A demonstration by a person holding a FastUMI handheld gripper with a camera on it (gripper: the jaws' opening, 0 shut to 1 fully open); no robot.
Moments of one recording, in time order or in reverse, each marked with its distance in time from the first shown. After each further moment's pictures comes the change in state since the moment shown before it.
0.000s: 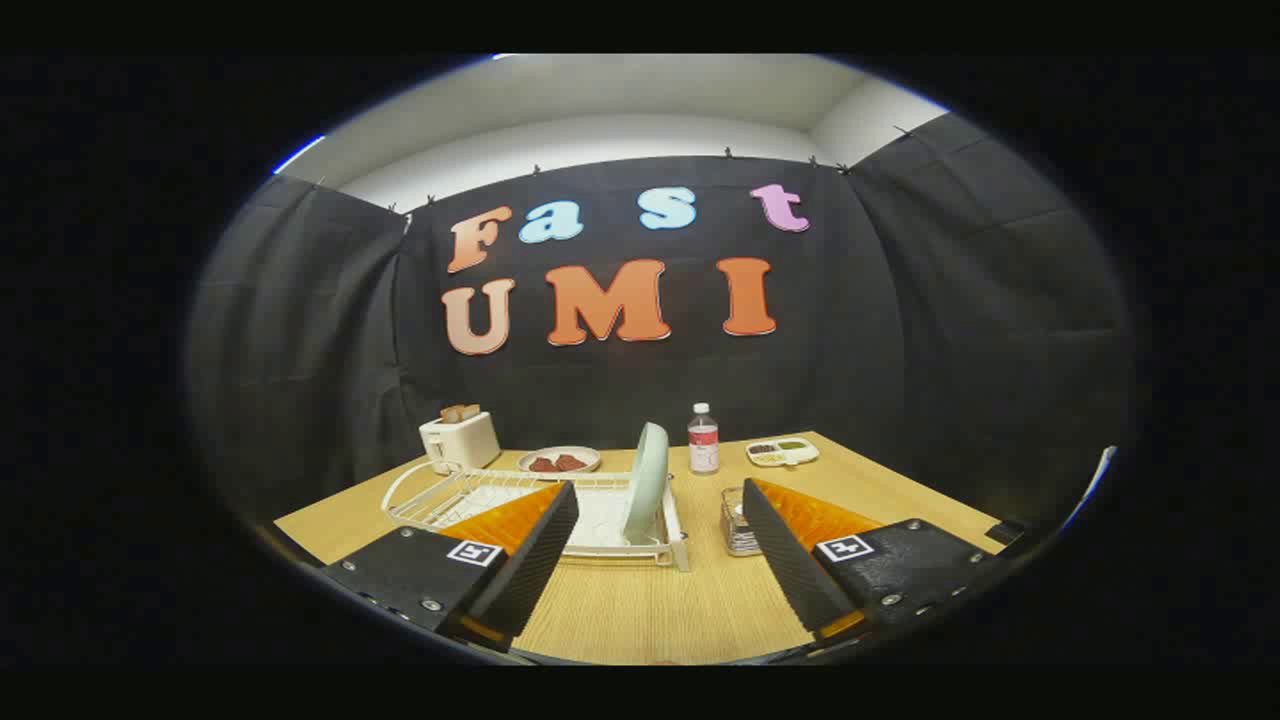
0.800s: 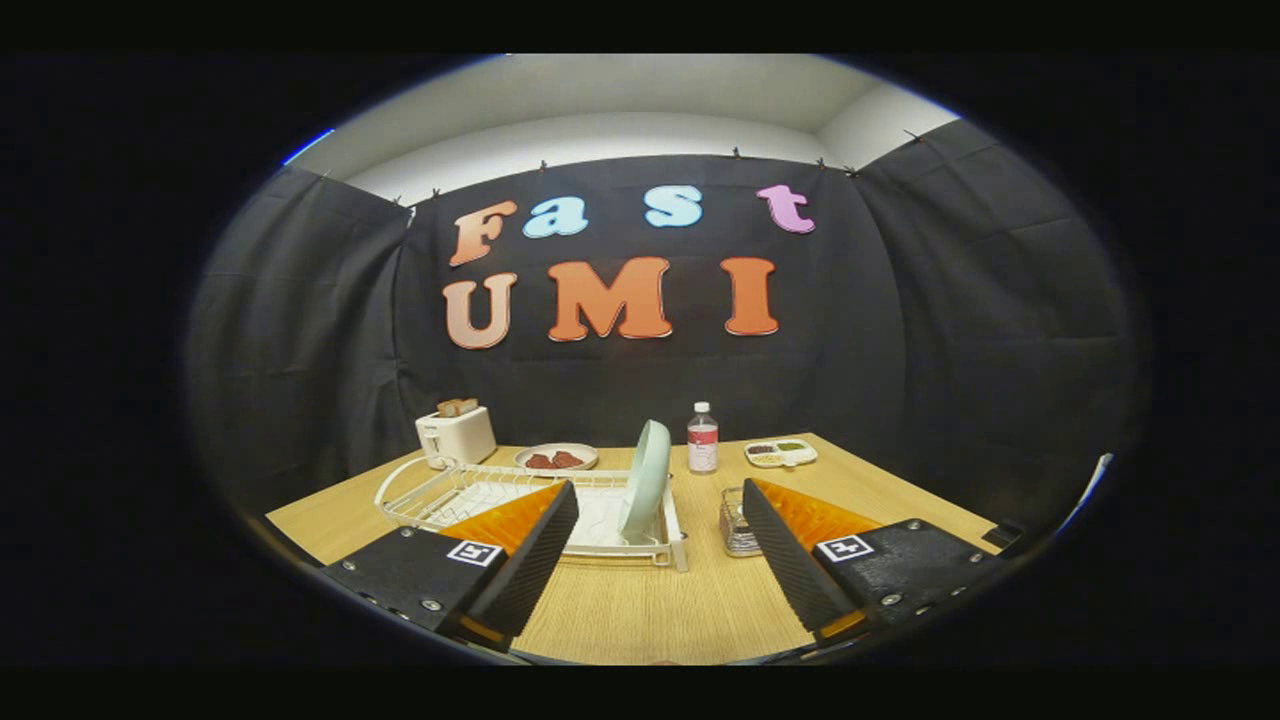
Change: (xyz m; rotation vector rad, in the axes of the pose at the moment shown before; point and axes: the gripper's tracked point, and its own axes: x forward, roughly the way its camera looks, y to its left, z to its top) arm 0.006 0.005 -0.003 -0.021 0.004 -0.007
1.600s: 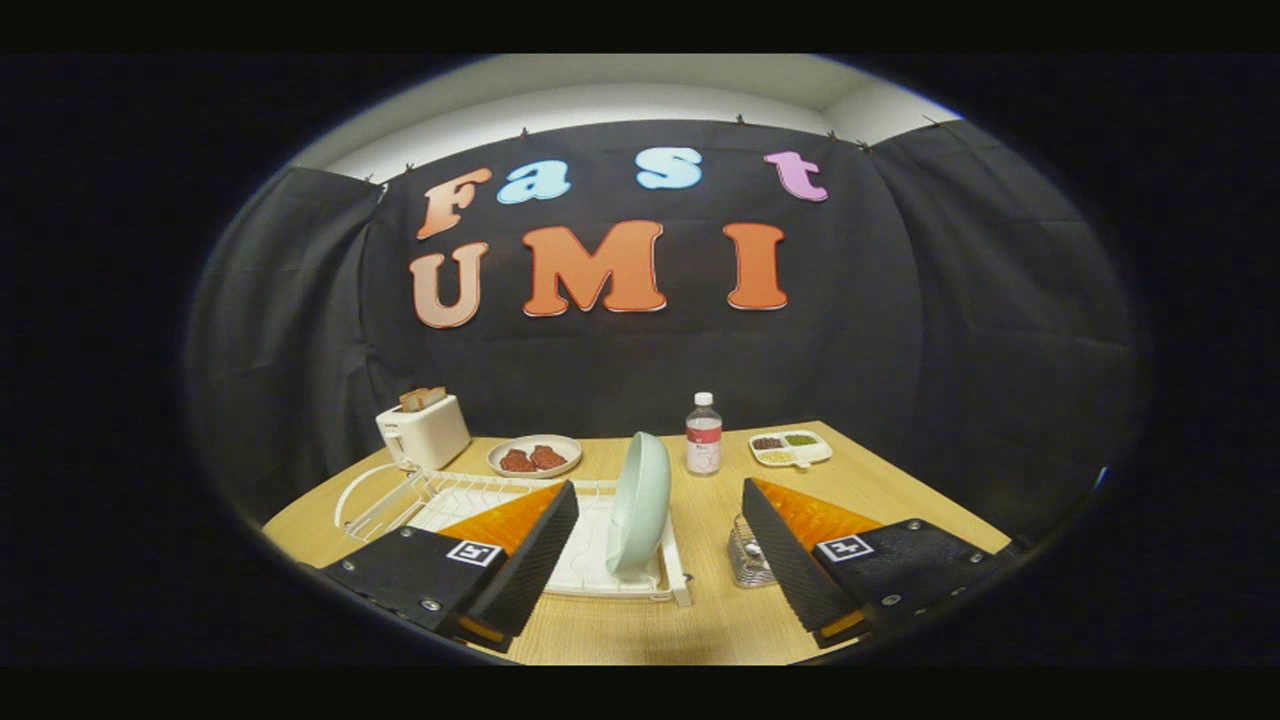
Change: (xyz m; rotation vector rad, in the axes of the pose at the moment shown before) arm 0.126 -0.001 0.000 0.005 0.152 -0.050
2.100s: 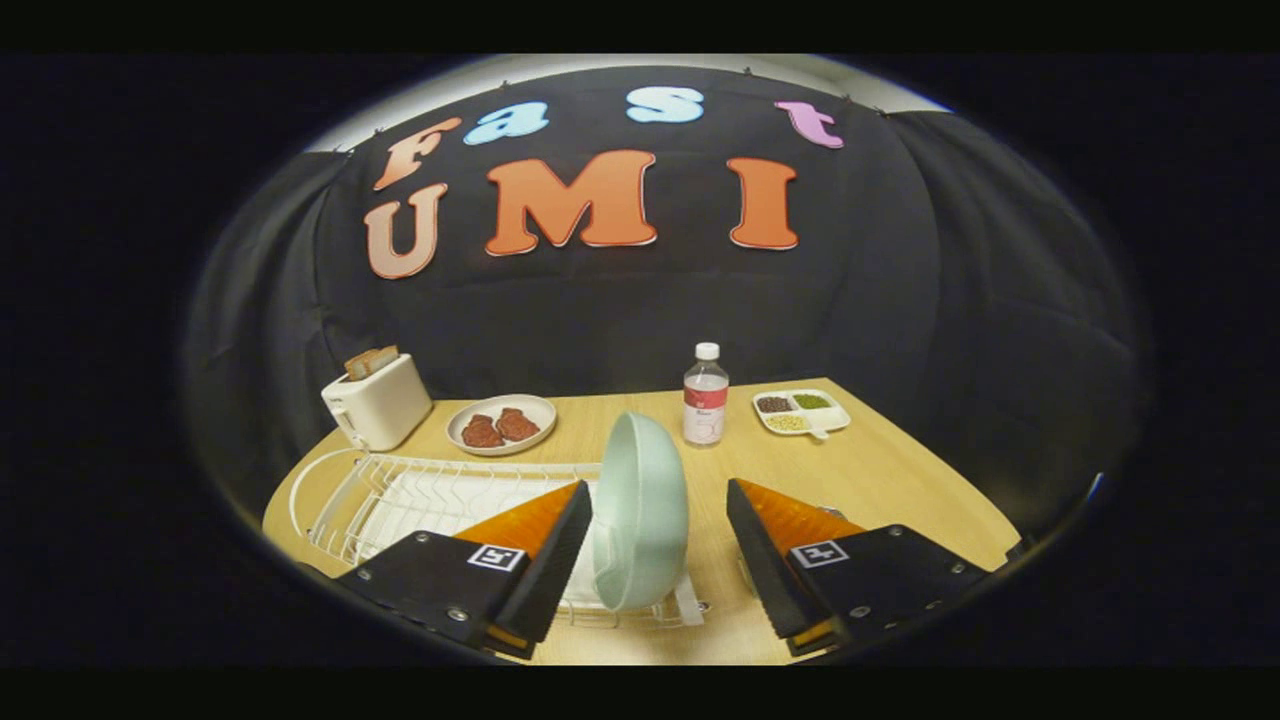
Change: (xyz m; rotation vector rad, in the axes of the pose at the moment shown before) arm 0.084 0.016 -0.039 -0.012 0.246 -0.037
